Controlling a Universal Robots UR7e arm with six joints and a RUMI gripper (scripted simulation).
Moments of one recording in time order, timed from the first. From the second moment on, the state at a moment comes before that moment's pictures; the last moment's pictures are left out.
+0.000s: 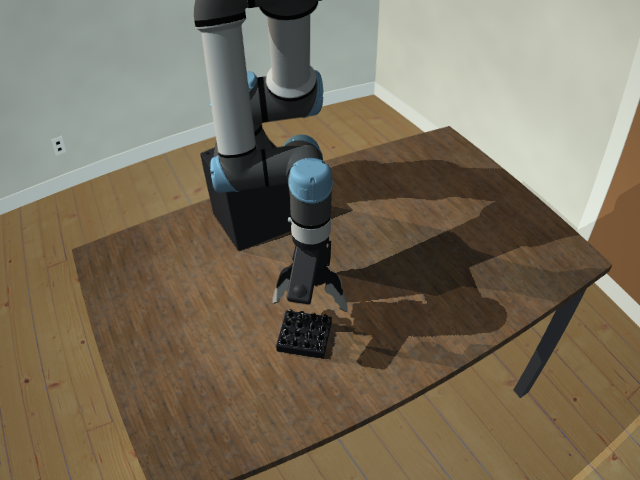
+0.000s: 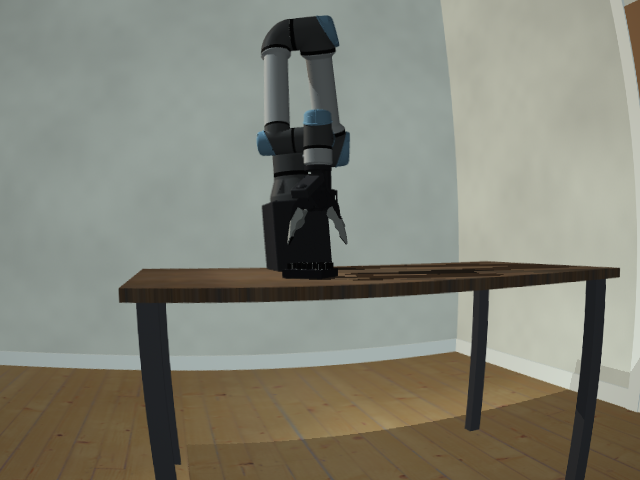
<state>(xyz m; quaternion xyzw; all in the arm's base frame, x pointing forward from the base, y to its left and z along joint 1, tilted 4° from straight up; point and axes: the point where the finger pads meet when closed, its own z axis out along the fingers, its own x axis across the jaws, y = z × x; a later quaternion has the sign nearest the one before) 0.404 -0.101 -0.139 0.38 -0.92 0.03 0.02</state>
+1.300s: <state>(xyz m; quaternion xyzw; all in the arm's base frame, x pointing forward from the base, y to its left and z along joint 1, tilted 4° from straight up) 0.377 -0.071 -0.141 0.38 -0.92 0.03 0.02</state>
